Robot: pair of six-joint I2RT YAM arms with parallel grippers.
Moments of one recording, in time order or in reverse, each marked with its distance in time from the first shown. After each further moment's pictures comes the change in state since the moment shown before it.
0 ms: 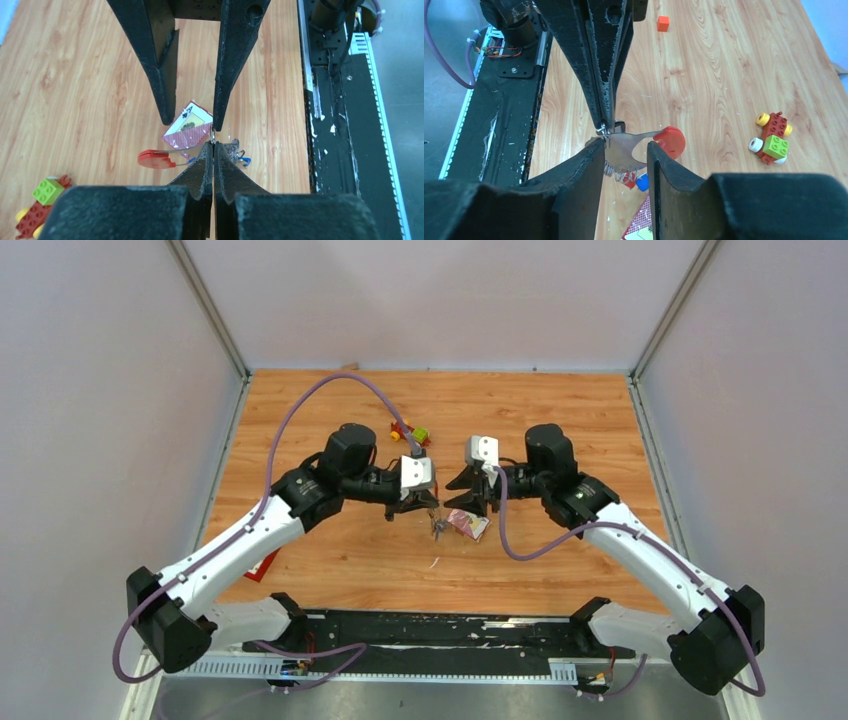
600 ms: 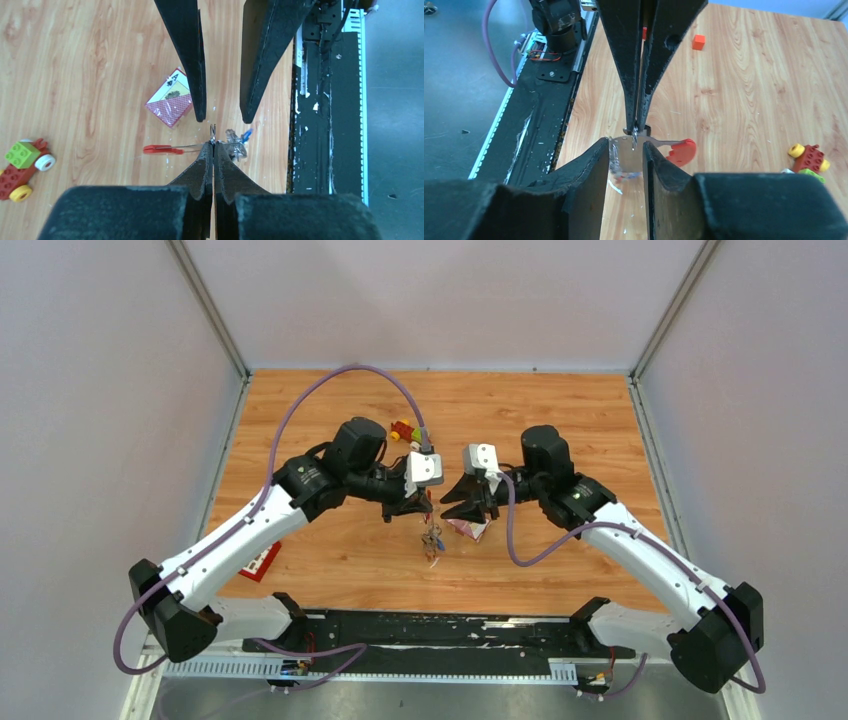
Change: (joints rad) left arm -0.047 0.062 0.188 -0.318 -0.120 -0.002; right arm 0.014 -0.001 0.000 -0.002 -0.124 -0.018
